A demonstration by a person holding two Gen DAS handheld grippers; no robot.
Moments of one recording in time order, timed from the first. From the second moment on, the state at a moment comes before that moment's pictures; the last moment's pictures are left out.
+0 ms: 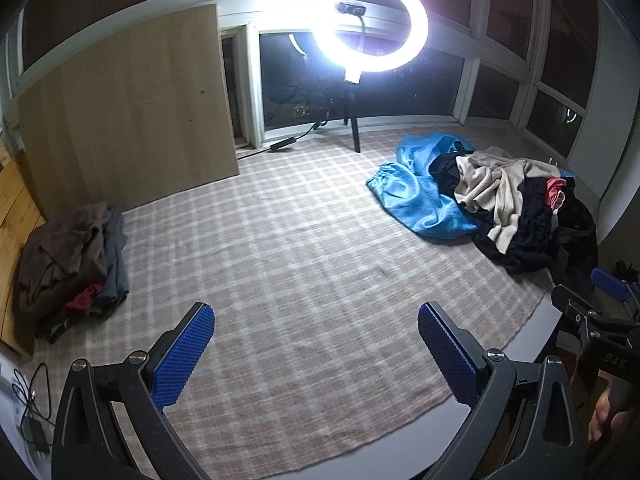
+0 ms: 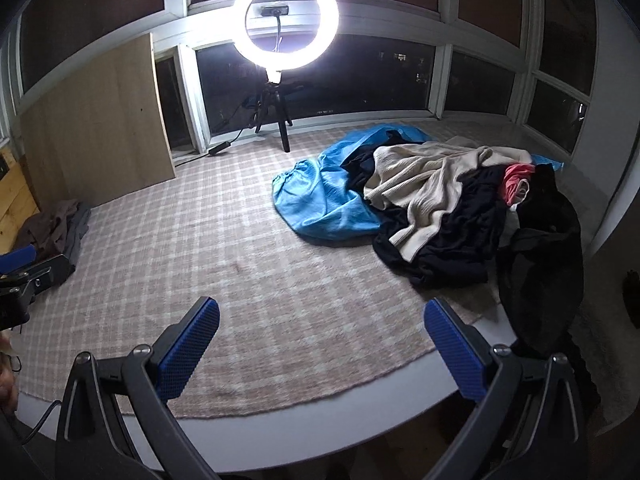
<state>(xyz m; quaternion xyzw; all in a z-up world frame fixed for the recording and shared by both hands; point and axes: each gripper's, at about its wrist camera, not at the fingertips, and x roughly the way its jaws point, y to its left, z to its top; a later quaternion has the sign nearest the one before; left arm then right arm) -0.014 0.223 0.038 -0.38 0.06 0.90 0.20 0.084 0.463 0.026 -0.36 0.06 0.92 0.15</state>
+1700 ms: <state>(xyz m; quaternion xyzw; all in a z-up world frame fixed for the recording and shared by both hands) -0.188 0.538 0.048 -0.42 0.12 0.87 0.23 -0.230 0.988 -0.053 -0.52 0.06 0.83 0.18</state>
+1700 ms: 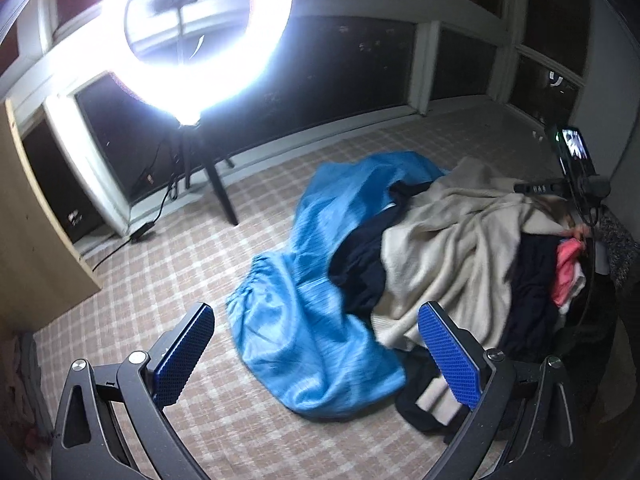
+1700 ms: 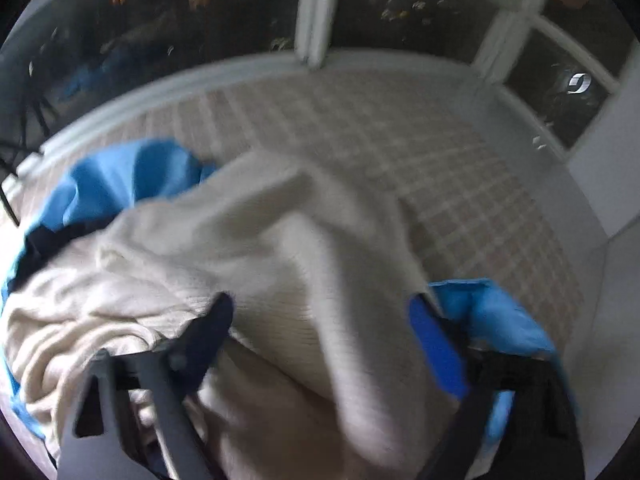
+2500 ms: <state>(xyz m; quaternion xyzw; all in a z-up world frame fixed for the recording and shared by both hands) -0.163 0.401 0.064 -0.40 0.06 0.90 0.17 -0.111 0.764 0.146 -0.36 0.12 0.91 -0.13</state>
